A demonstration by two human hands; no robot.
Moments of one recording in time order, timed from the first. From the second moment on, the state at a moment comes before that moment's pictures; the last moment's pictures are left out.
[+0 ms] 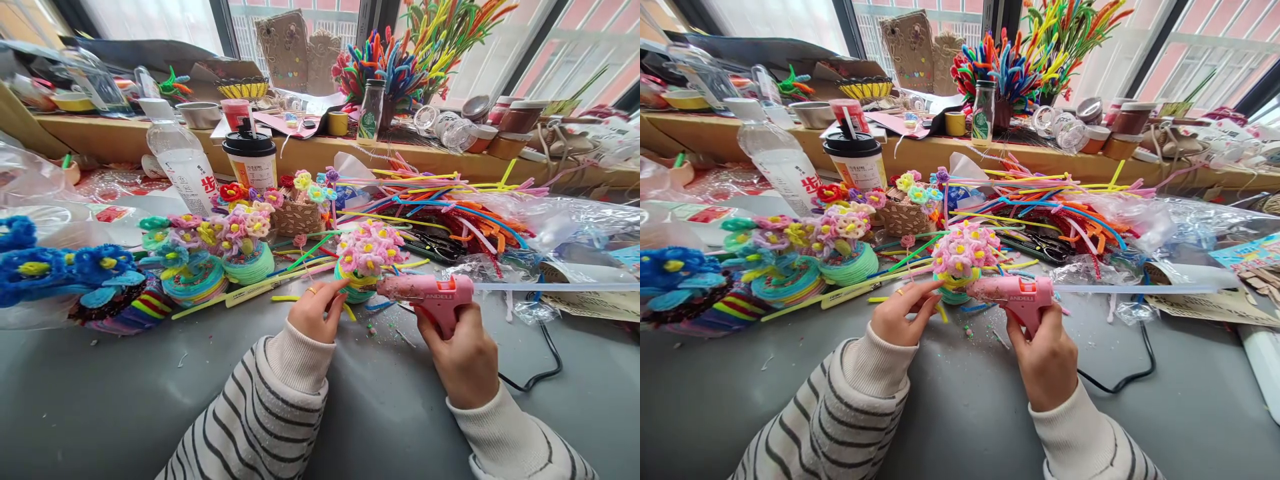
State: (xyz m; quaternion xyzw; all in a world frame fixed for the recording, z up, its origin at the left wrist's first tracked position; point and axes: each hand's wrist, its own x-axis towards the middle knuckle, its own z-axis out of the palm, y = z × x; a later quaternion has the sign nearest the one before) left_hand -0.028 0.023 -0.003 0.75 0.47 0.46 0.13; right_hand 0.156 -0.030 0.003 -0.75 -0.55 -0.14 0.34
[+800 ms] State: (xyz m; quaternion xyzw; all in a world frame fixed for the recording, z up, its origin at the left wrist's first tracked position) left_hand -0.028 0.022 0.000 0.75 0.47 0.45 0.14; right_hand 0.147 -0.034 0.010 -0.77 -0.52 -0.14 0.35
